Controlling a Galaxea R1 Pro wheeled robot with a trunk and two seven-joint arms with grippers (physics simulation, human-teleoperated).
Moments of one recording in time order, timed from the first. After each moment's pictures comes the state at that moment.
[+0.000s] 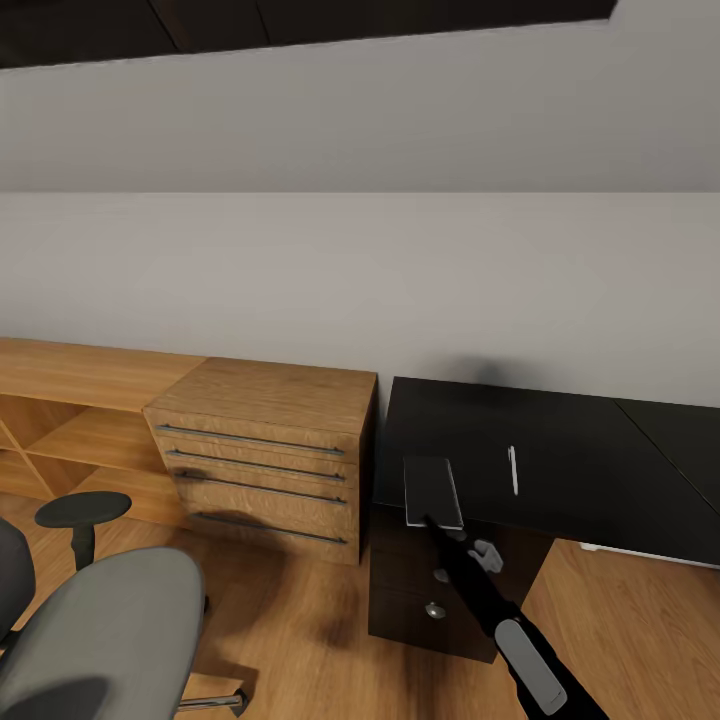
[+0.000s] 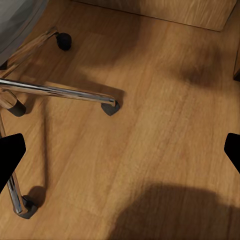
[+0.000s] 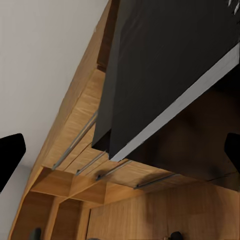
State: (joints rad) left arm -0.14 -0.06 0.60 -0.02 -0.54 -0.84 0.15; right arm -0.36 -0.04 0.17 -0.82 -1.11 0.02 0.43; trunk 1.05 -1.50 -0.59
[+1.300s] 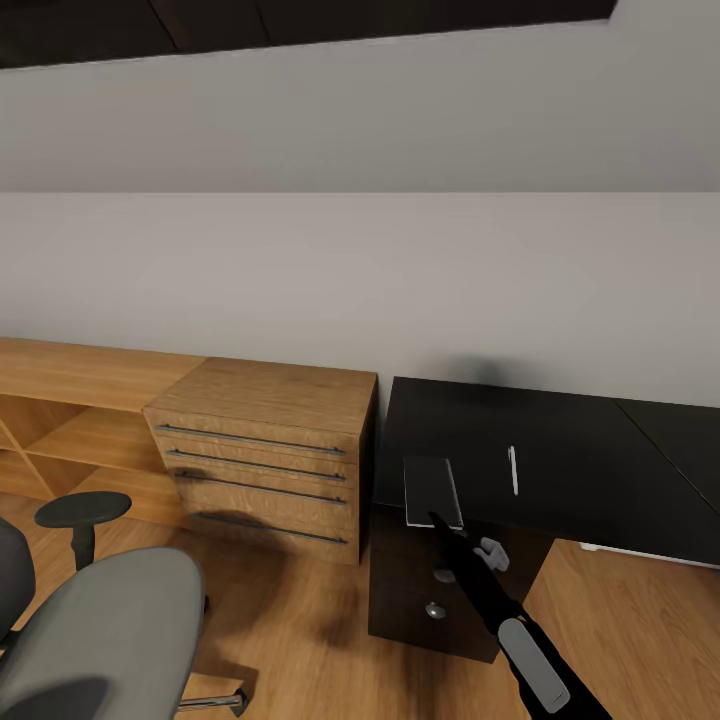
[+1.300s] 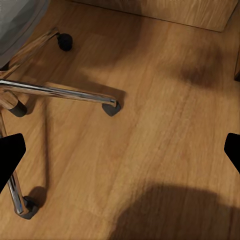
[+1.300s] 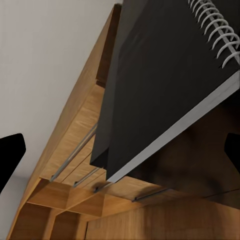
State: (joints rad) left arm -0.14 -0.05 0.60 -0.02 -0.54 -0.84 0.15; right arm -0.36 -0.04 0.15 -0.83 -1.11 -0.02 0.43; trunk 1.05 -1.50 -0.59
